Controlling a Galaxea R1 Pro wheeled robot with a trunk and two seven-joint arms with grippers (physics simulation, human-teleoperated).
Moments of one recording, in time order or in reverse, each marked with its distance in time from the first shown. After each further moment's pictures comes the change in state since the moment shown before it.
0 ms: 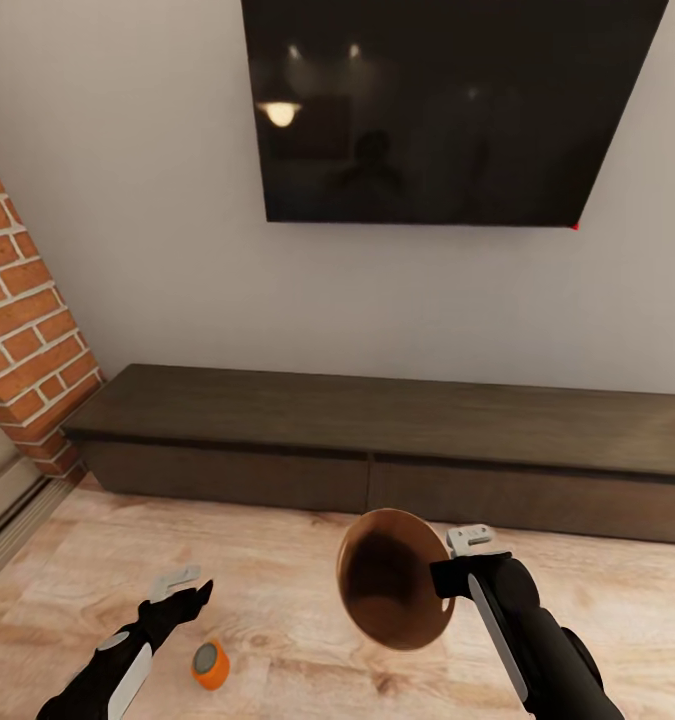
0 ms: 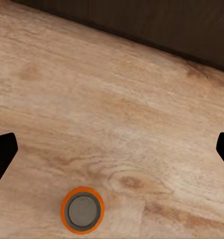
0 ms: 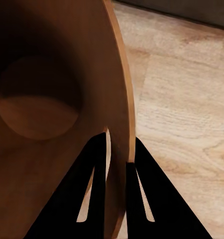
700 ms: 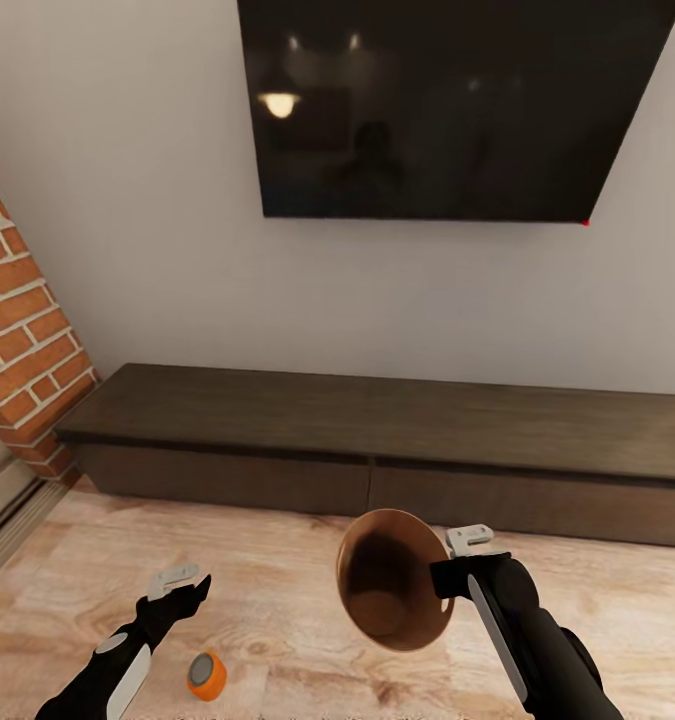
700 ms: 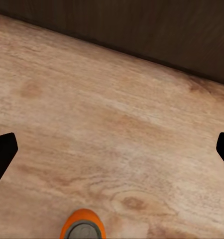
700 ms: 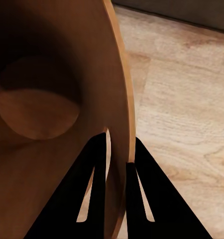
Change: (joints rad) left arm 0.000 0.003 0.002 0.006 0.000 -0.057 0.000; right arm 0.001 0.001 0.001 0.000 0.002 0.000 0.000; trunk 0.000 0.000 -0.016
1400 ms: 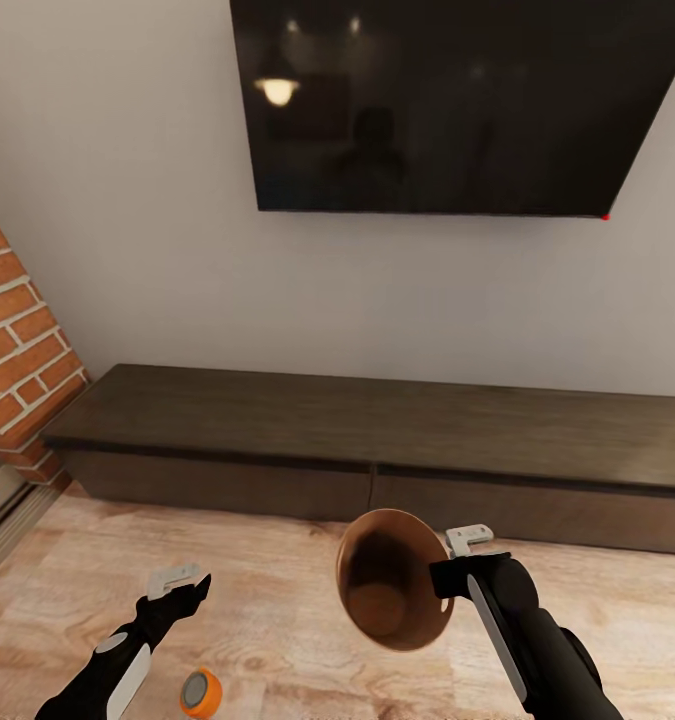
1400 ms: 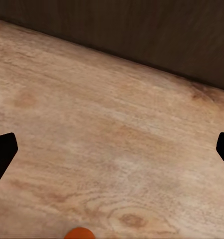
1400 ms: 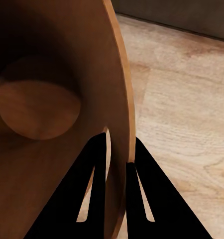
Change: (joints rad) left arm 0.000 0.000 0.000 -0.002 0.000 0.000 0.000; right arm 0.000 0.002 0.000 0.000 0.002 0.000 0.000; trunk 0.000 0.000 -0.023
